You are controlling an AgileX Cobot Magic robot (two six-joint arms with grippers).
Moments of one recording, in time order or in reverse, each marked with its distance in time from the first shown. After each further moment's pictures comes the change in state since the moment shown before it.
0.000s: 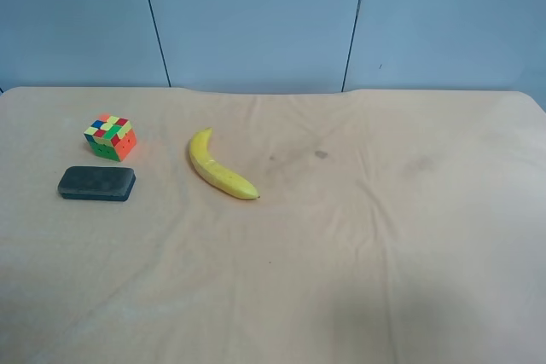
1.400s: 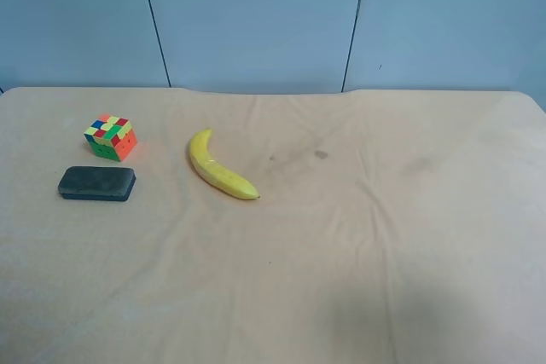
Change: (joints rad) left arm 0.000 -1.092 0.750 -0.082 -0.115 -0.092; right arm 0.000 0.000 0.000 0.000 0.000 0.000
